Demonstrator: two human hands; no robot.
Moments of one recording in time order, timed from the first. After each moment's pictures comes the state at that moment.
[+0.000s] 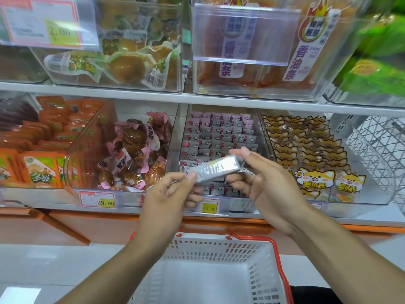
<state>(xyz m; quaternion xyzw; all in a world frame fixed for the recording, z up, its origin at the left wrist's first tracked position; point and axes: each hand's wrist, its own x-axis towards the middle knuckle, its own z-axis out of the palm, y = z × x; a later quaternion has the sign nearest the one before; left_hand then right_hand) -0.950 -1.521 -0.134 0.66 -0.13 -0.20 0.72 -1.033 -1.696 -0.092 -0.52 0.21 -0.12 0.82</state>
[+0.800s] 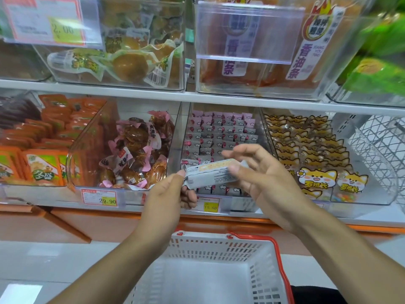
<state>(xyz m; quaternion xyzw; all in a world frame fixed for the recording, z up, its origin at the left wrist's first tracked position) -0.945 -1.522 -0.136 0.67 -0.10 -0.23 0.70 -1.035 -1.701 -0.092 -0.60 0.12 -0.10 0.78</state>
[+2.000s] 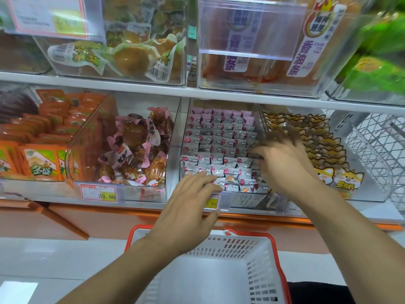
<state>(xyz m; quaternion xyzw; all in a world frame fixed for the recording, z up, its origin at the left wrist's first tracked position) -0.959 -1.527 -0.158 0.84 -0.48 -0.03 0.26 -1.019 -1.759 -0.100 -0.98 0.17 -0.08 -0.09</state>
